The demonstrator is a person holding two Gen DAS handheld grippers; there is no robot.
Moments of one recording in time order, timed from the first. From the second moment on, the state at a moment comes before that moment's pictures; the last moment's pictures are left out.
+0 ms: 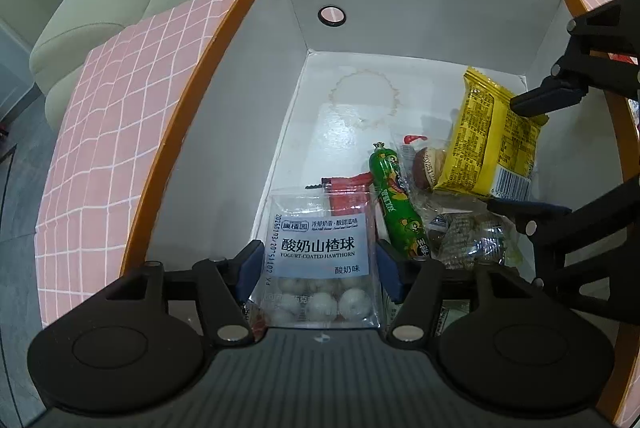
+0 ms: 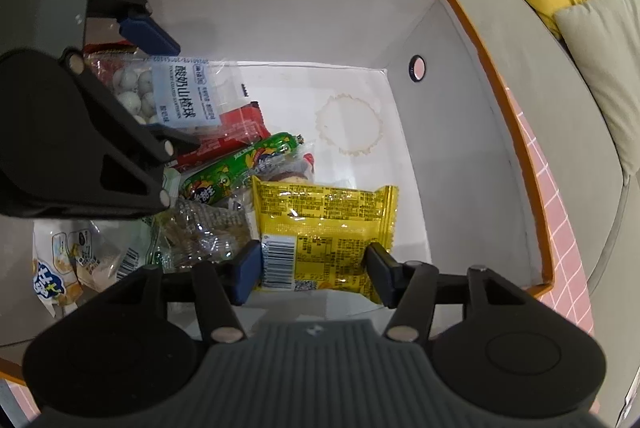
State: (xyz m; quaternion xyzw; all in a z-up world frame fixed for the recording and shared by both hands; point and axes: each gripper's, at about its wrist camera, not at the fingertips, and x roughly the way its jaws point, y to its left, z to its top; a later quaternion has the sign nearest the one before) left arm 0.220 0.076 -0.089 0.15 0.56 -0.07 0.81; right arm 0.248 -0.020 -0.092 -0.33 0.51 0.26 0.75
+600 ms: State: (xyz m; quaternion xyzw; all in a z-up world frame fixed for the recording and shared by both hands) left arm 0.192 0.079 -0.044 0.14 0.51 -0.05 0.85; right arm 0.235 -0.037 -0.048 -0.24 0.48 0.24 0.81
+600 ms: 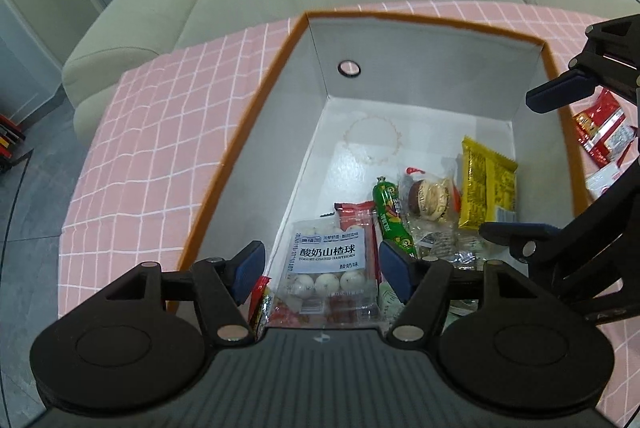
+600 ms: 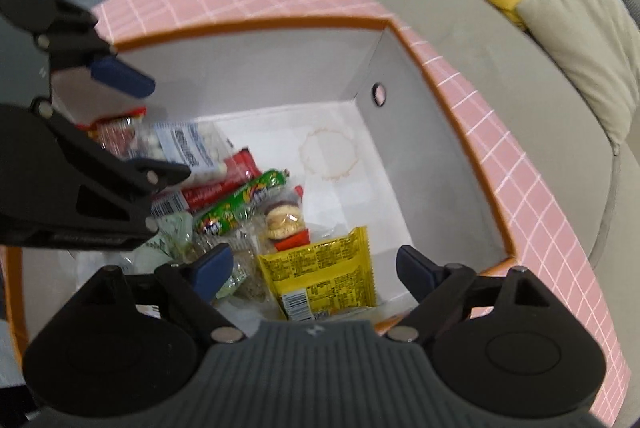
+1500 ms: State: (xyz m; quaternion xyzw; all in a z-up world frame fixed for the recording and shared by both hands) left arm 0.084 0.014 0.024 0.08 0.38 -0.07 0.92; right arm 0.082 -0.149 0.007 -0.09 0.33 0.12 0.93
